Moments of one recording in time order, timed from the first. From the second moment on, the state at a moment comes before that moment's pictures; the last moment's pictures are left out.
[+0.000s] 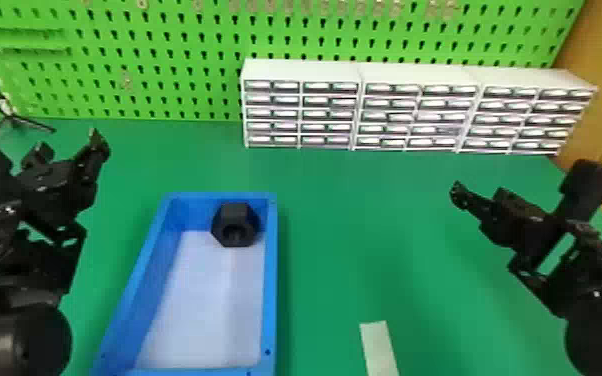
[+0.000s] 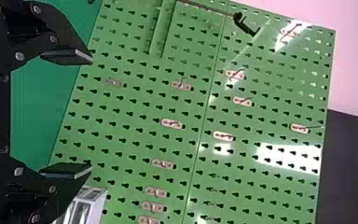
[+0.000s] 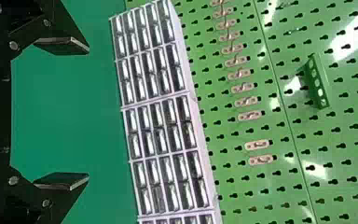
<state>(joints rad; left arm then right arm) -0.02 0.07 0.18 -1.82 0.29 0.12 0.04 -0.03 -0.13 -0.24 -1.85 -0.34 0.53 0.23</state>
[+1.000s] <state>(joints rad) -0.05 0.09 0.20 -1.83 0.26 0.12 0.03 -0.09 -0.14 -0.20 -1.81 -0.34 0.53 0.27</state>
